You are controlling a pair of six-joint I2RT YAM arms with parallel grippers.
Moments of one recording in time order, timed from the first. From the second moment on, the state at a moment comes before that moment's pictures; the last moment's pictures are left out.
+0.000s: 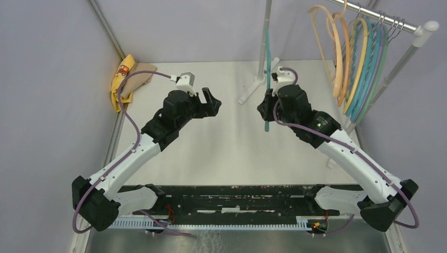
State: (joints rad) left arm -0.59 1.14 1.01 -0.18 -0.12 -0.50; right arm 0.72 1.13 1.21 -0.57 0.25 0.43
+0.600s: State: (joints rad) left arm -0.59 1.14 0.95 -0.16 -0.12 -0.50; right arm 0.42 1.45 1.66 -0.64 0.13 0.40
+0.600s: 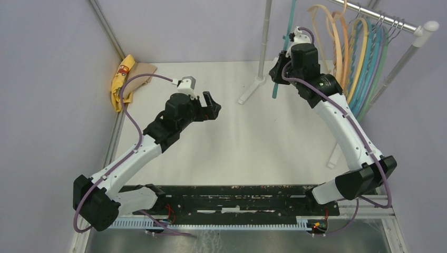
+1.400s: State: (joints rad) left arm -0.59 1.19 0.95 -0.16 -0.13 -0.47; right arm 0.26 1.56 1.84 -0.56 -0.11 0.45
